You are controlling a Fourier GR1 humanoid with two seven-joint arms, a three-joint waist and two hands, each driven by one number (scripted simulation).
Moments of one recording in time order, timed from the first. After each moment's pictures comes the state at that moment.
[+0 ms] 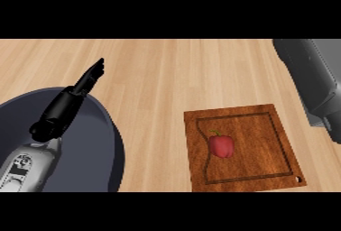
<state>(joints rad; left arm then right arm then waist) -0.30 0.36 -0.14 -1.52 -0.01 -0.11 -0.08 -1.26 -0.38 0.07 -0.53 1.07 -0.34 0.83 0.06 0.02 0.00</state>
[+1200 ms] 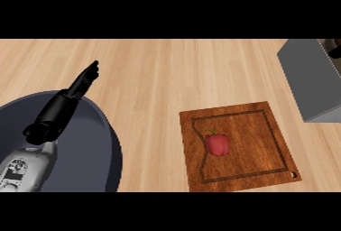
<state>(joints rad) -0.26 0.36 -0.10 -1.54 -0.03 -0.12 -0.06 -1.22 -0.69 -0.17 -0.16 0.93 -0.08 0.59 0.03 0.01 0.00</state>
